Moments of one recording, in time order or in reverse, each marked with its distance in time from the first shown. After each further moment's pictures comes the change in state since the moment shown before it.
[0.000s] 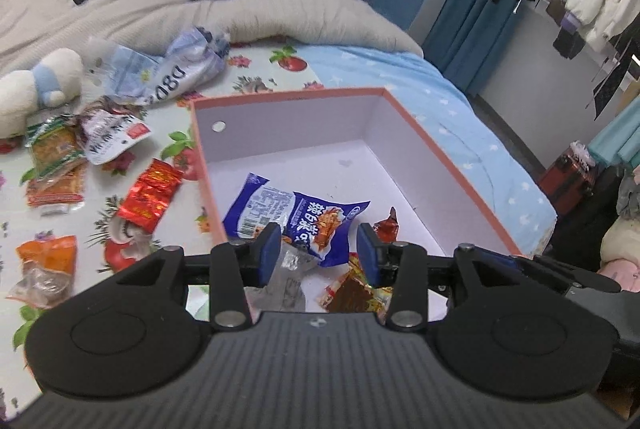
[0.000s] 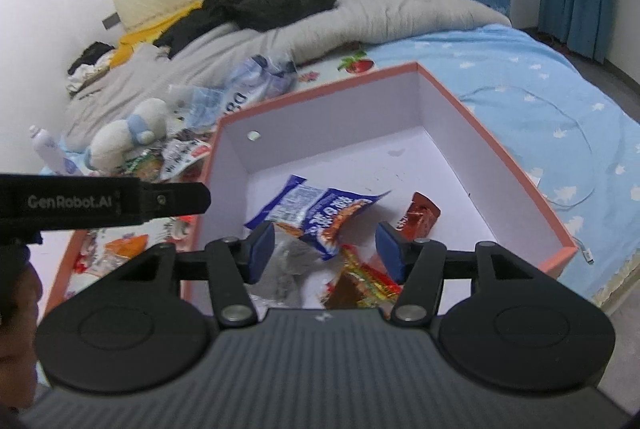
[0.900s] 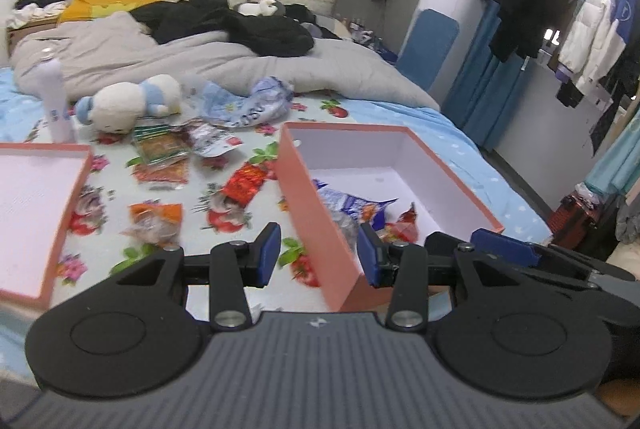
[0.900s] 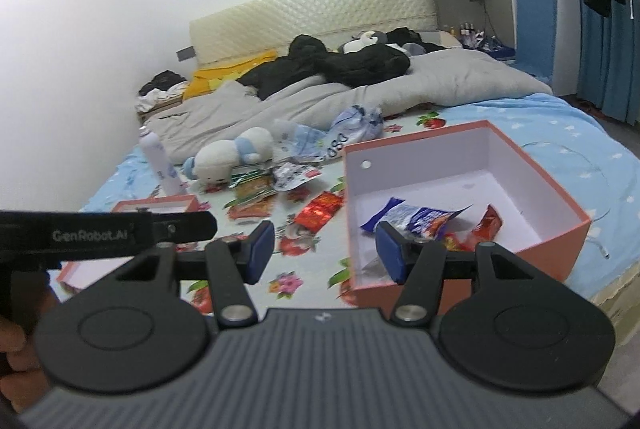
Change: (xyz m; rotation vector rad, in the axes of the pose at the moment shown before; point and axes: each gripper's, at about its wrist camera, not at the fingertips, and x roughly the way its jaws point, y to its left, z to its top) left arm -0.204 0.043 -0.121 -0.051 -0.200 0.086; right arm -0.122 0.101 -0.070 -0.098 -0.174 0.138
